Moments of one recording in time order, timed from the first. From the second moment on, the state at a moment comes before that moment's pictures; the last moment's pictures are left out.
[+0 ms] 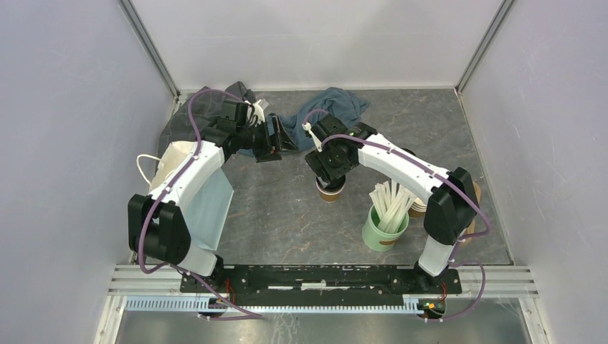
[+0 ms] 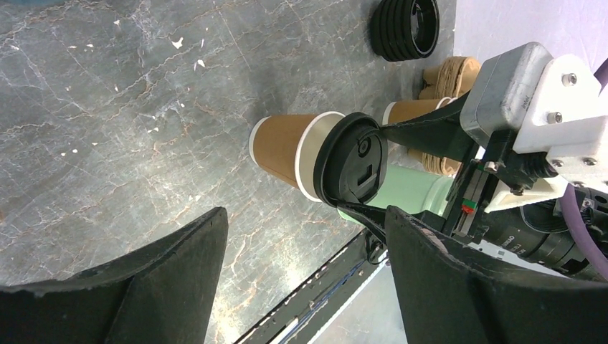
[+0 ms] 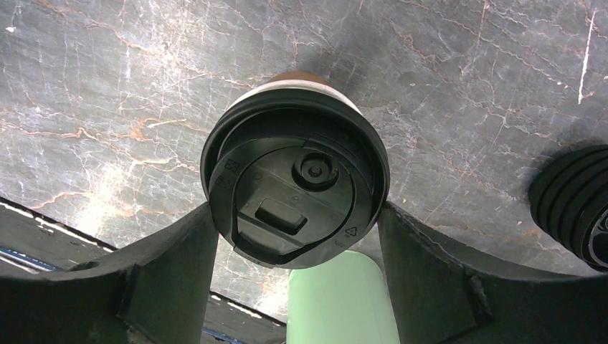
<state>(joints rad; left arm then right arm) -0.29 1.50 1.23 -0.52 0.59 -0.56 0.76 1.77 1.56 -0.97 0.08 0.13</state>
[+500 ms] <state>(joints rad) -0.29 1.50 1.23 -0.53 0.59 -0.54 0.76 1.77 1.56 -0.97 0.06 0.12</state>
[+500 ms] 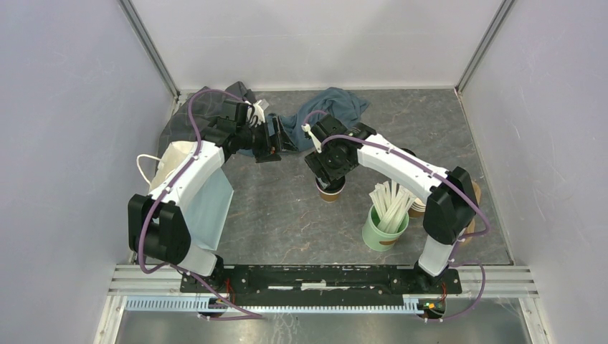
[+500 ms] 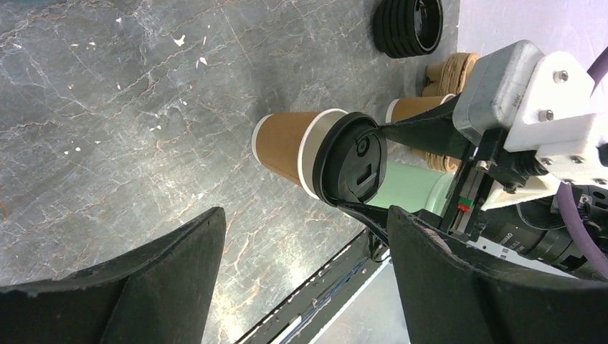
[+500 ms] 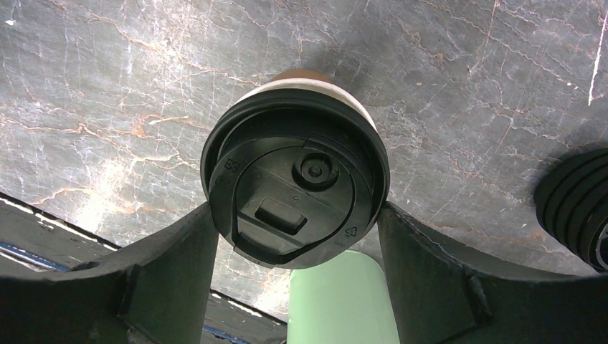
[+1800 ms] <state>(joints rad) -0.29 1.50 1.24 -0.55 0.58 -0.50 0.76 1.80 1.54 -0.96 0.07 0.12</state>
